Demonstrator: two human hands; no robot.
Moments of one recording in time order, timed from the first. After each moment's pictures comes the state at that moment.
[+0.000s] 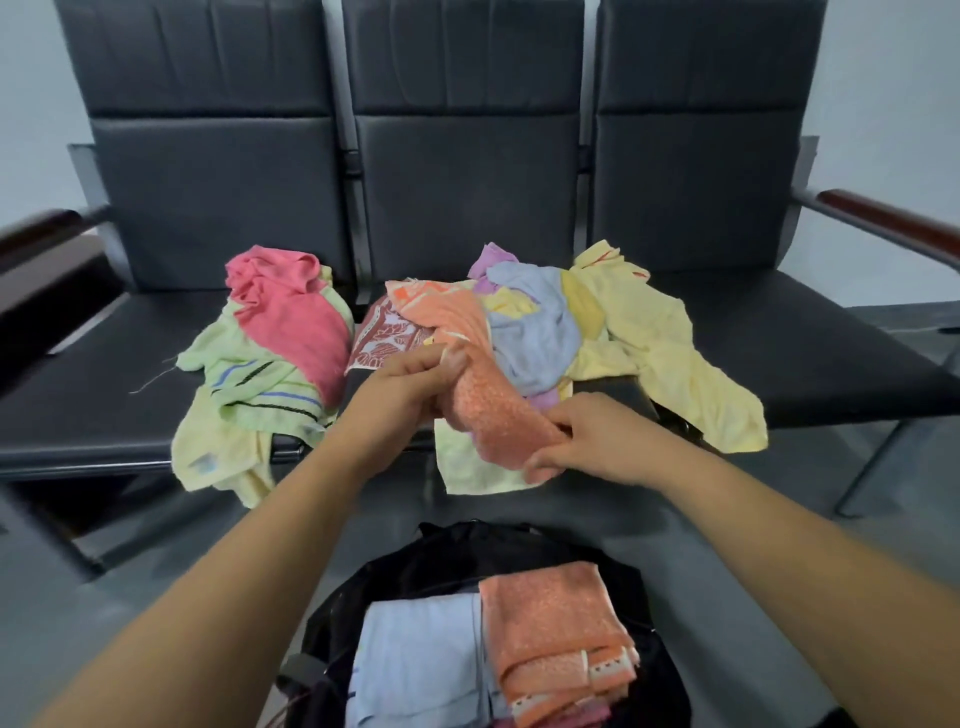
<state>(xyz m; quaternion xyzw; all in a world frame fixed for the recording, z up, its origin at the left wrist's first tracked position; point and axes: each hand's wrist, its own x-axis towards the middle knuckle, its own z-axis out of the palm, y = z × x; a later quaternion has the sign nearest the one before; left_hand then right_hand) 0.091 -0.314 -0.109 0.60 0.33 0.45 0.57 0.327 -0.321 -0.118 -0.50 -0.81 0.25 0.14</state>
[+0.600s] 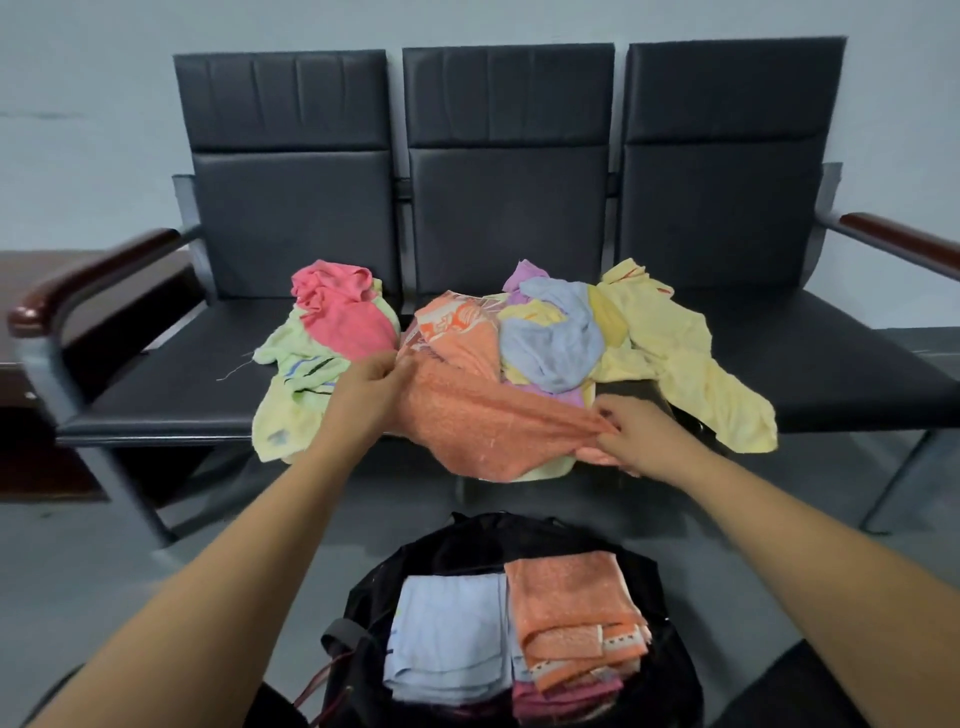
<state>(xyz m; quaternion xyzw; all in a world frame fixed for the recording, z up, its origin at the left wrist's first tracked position) 0.028 -0.364 -0.105 0.58 0.62 0.47 0.26 0.347 -0.351 -0.130 -0.58 -0.76 0.23 0.18</state>
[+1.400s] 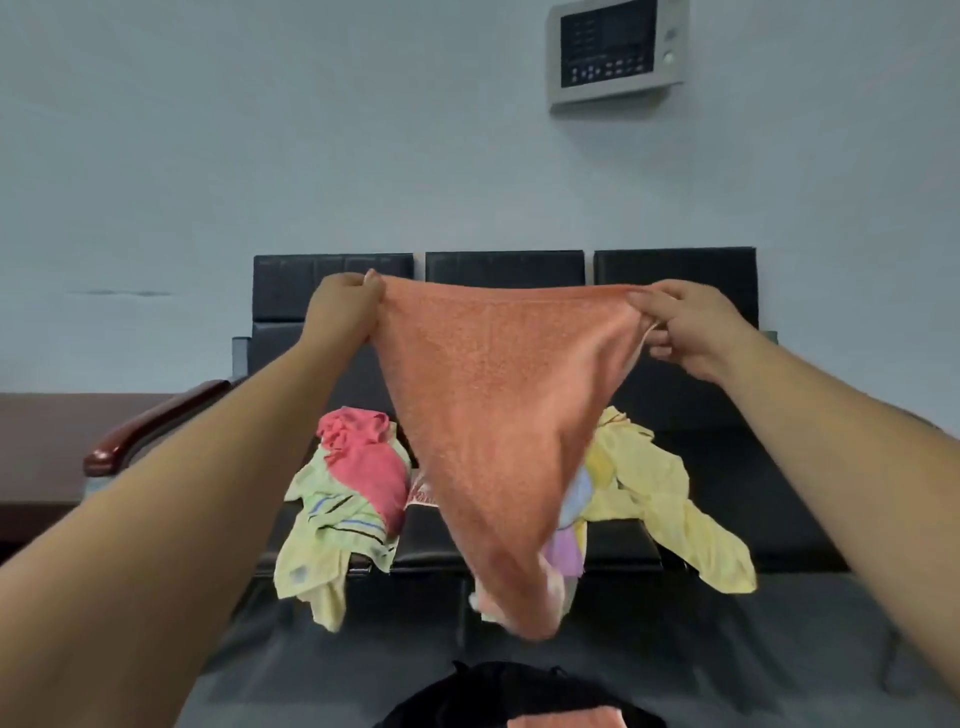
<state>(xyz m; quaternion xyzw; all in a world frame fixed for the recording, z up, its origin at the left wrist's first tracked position) 0.012 -0.370 0.165 0.56 0.60 0.56 0.11 0.366 -0.368 0.158 -0.47 -0.57 0.37 0.56</state>
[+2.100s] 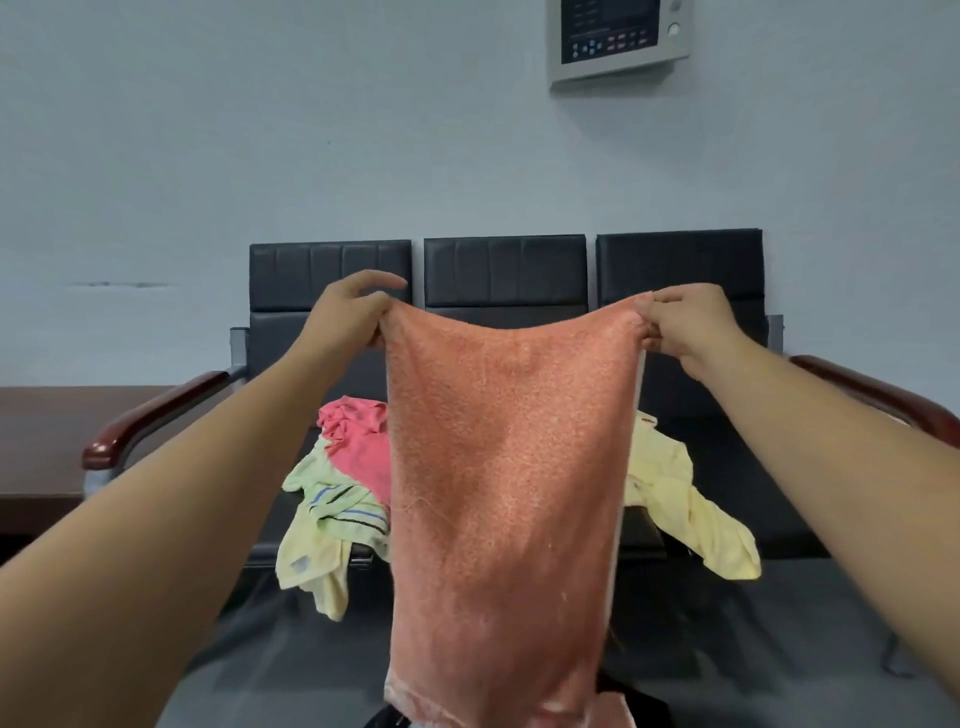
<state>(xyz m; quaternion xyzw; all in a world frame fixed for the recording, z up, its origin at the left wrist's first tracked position) 0.012 -0.374 0.143 0.61 0.52 0.56 0.21 0.355 -0.355 0.141 -0.57 -0.50 0.28 0.59</state>
